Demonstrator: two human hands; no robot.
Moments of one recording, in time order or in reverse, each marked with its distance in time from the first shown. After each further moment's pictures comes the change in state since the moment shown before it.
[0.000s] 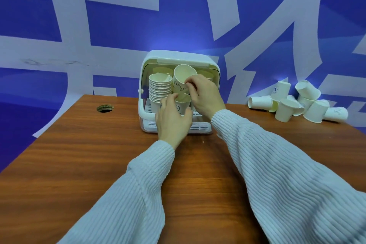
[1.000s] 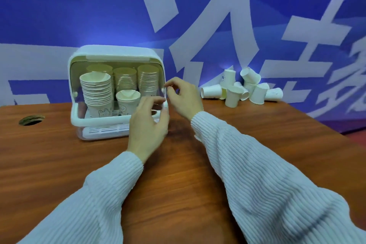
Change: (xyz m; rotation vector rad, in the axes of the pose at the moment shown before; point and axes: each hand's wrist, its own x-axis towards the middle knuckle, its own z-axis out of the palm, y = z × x) left_hand -0.033 0.041 0.048 -0.228 -0.078 0.331; right_hand -0.045 0.061 -0.057 0.058 0.059 0.381
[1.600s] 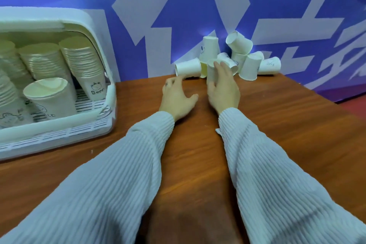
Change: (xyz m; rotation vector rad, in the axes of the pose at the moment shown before) left_hand 0.059 -0.042 0.247 0.134 -0.519 -0.288; right_hand 0.014 0.228 -0.076 -0.311 0.209 0.344
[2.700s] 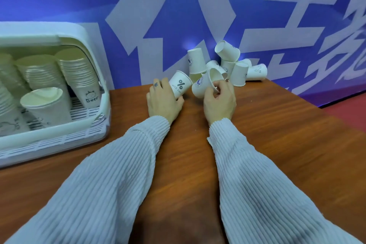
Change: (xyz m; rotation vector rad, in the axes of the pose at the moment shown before) left_hand 0.015 -0.004 0.009 0.466 0.333 0.069; right_hand -0.034 -0.013 -0.019 0.350 0.281 0.159
